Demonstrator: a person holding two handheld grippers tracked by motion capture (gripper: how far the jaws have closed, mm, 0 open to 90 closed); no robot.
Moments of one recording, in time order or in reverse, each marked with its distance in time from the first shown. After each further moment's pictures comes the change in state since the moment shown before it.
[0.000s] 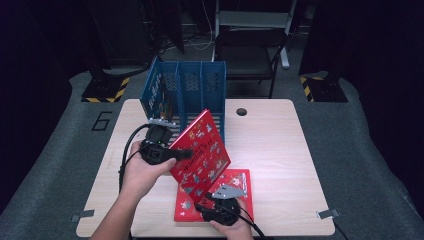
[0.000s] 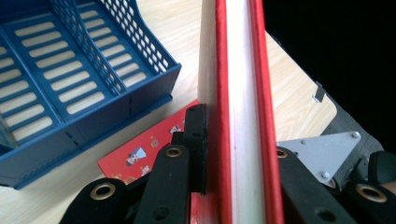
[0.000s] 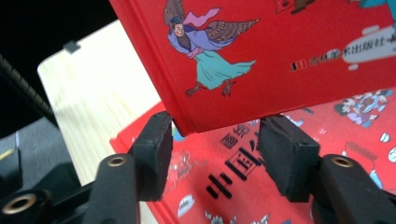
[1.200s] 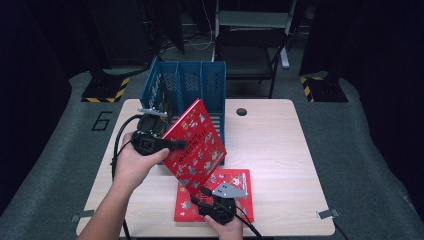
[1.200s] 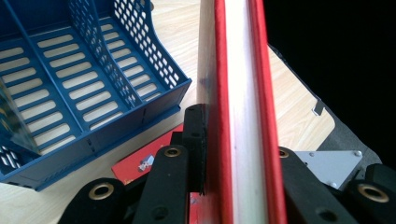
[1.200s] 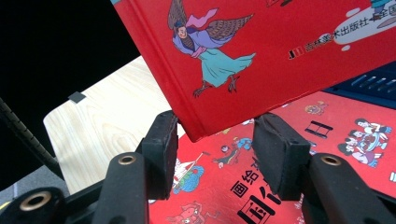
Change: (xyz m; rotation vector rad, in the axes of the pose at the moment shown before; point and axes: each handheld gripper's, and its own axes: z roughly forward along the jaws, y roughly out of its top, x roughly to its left) left arm 0.011 0.014 -0.017 -0.011 -0.005 -0.032; right arm 0.008 0.006 0.004 -0.143 -0.016 0.088
